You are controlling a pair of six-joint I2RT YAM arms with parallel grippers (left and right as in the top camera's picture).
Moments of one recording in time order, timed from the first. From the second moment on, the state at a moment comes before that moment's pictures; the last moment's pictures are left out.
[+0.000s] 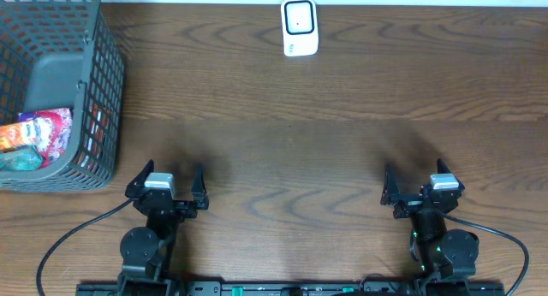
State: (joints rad) left arm -0.11 0.01 0.02 -0.12 -0.01 -0.07; right arm 0.05 0.01 0.01 -0.07 -0.05 0.02
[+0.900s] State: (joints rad) left arm -0.11 0.01 0.01 0.41 0.23 -0.13; right arm 0.05 0.01 0.01 -0.07 -0.05 0.02
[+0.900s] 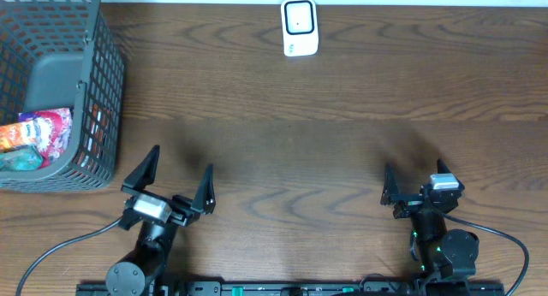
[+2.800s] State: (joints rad) left arm 0.32 1.57 2.02 -1.04 -0.07 -0.29; right arm 0.05 0.01 0.01 -0.07 -0.05 0.02
